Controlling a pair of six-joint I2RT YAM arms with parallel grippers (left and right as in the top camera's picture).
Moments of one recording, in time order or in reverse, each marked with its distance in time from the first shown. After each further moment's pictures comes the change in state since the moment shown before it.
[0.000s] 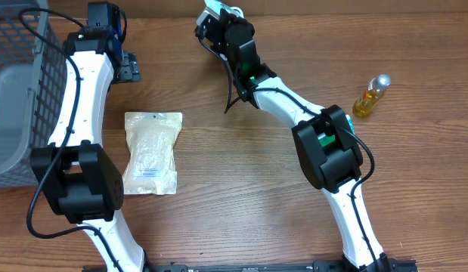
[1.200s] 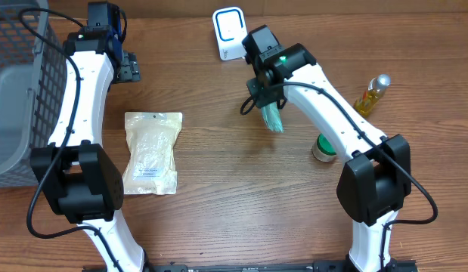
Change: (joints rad) left arm 0.000 0.000 0.000 0.002 0.000 0.000; right arm -0.026 -0.381 -0.011 -1.501 -0.108 0.862
